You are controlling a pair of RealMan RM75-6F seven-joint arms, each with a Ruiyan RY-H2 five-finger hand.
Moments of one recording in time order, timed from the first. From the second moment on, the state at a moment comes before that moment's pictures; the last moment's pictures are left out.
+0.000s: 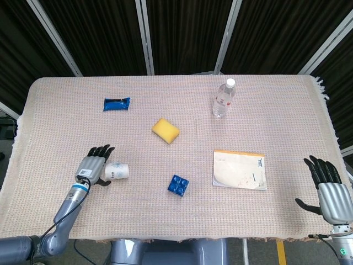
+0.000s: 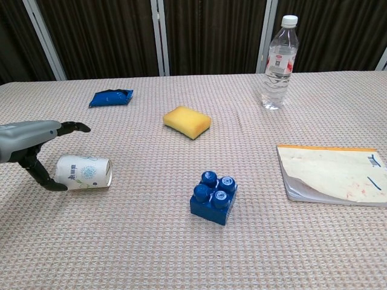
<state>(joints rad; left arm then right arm) -0.63 -1.47 -0.08 -1.67 0.82 1.07 0.56 0.08 -1.08 0.05 -1.61 -1.53 1.48 0.06</state>
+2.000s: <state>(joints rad) -0.59 -1.79 -0.11 -1.33 1.21 1.21 0.00 0.08 -1.08 0.05 -1.61 -1.53 1.46 0.07</state>
